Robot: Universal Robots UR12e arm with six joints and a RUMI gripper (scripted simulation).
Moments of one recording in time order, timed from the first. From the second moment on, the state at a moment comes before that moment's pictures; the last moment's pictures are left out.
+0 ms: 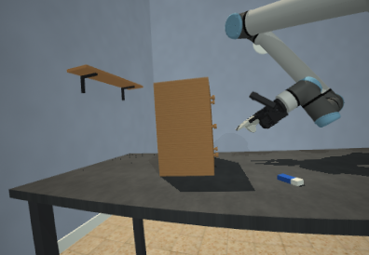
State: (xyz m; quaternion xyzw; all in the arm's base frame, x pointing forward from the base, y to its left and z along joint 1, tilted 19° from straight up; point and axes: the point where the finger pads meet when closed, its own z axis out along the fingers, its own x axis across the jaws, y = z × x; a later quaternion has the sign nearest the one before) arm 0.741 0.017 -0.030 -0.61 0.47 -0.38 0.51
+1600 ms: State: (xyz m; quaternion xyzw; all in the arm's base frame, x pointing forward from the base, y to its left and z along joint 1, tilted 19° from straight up) arm 0.805 0.036 -0.075 -0.61 0.47 -0.38 0.51
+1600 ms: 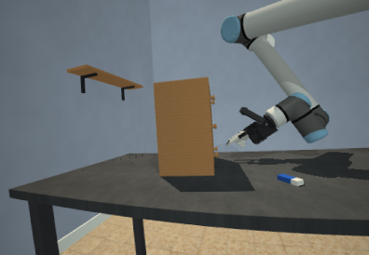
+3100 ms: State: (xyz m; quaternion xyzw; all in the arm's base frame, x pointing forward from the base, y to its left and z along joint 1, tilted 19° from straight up) arm 0.827 0.043 -0.090 -0.61 0.47 -0.38 0.51
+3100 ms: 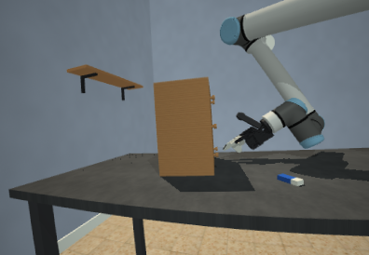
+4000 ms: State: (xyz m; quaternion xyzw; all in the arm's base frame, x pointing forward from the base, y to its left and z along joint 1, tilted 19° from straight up) arm 0.829 0.043 -0.090 -0.61 0.47 -0.38 0.51
